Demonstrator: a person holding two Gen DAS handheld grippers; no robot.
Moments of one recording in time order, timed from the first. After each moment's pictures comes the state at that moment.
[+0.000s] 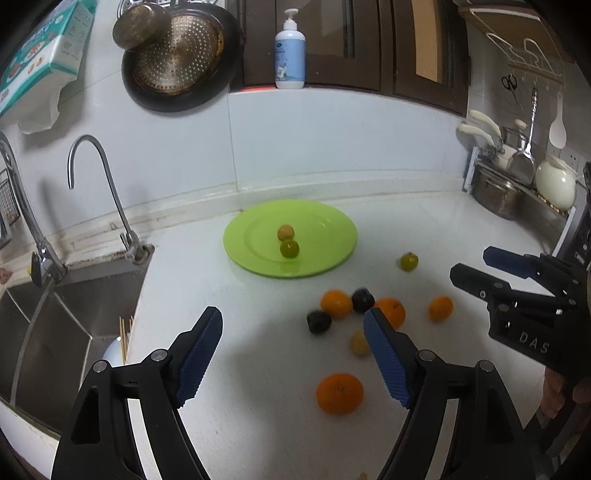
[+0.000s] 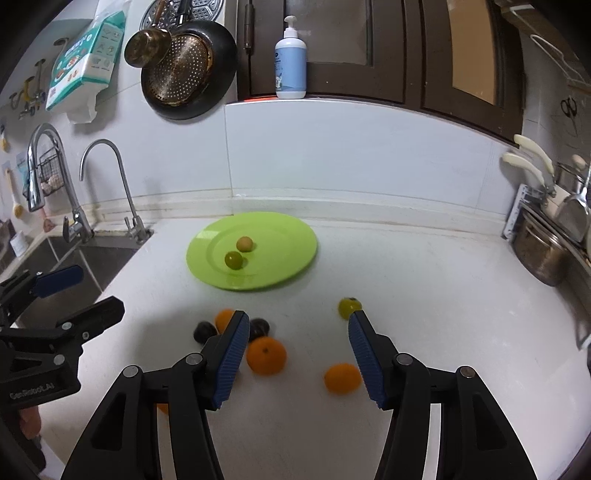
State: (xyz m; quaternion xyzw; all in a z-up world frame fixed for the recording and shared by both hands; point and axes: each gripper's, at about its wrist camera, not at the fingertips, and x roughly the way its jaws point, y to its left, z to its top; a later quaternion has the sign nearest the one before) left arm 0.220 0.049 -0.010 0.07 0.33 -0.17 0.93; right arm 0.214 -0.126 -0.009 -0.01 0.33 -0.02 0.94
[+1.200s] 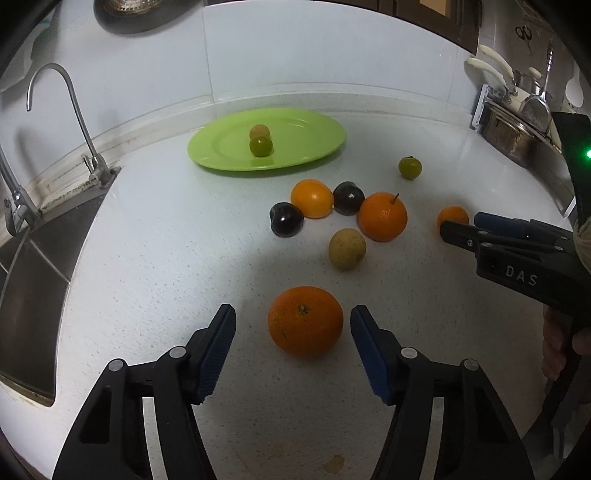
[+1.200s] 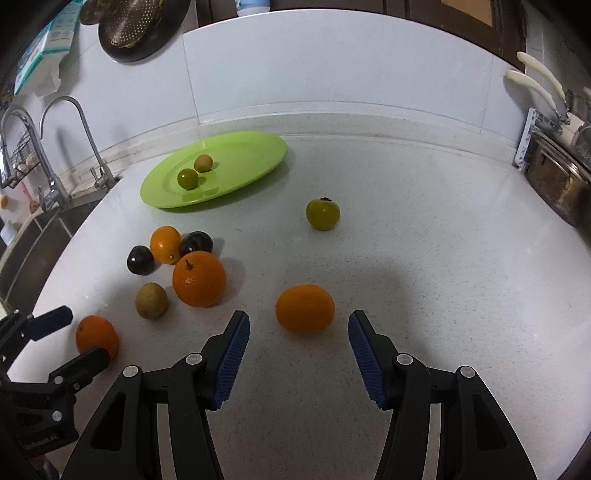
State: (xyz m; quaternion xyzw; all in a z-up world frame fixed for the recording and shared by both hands) left arm 0.219 0.014 -0.092 0.08 0.44 -0.16 0.88; right arm 0.238 -0.176 -0.093 0.03 0.43 -0.02 0.90
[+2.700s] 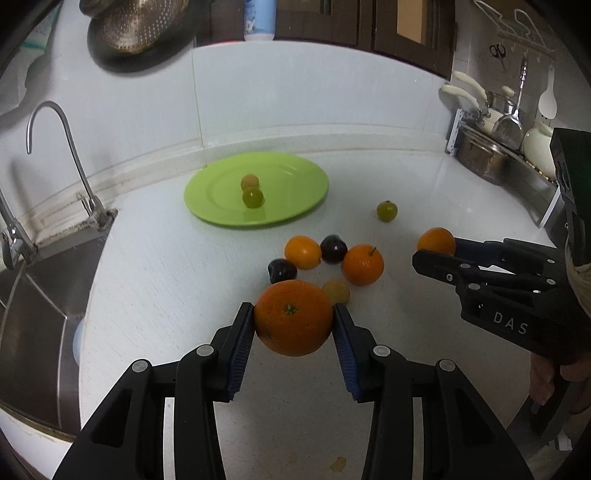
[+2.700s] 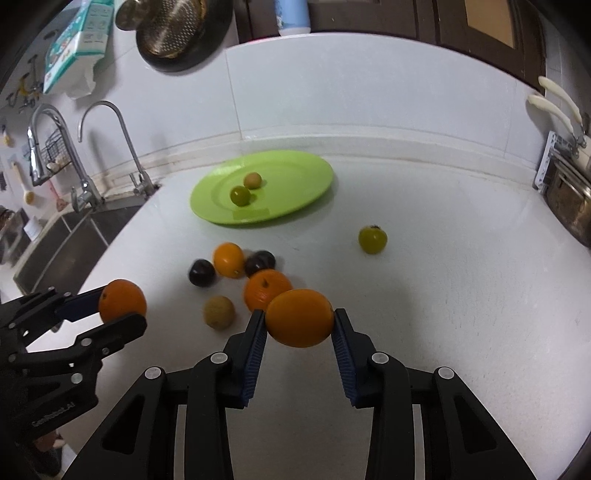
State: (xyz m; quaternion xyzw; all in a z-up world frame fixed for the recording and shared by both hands) left arm 0.219 0.027 -0.046 0.07 0.38 -0.20 0.90; right arm 0.224 -0.136 -0.058 0.03 0.40 0.03 0.92
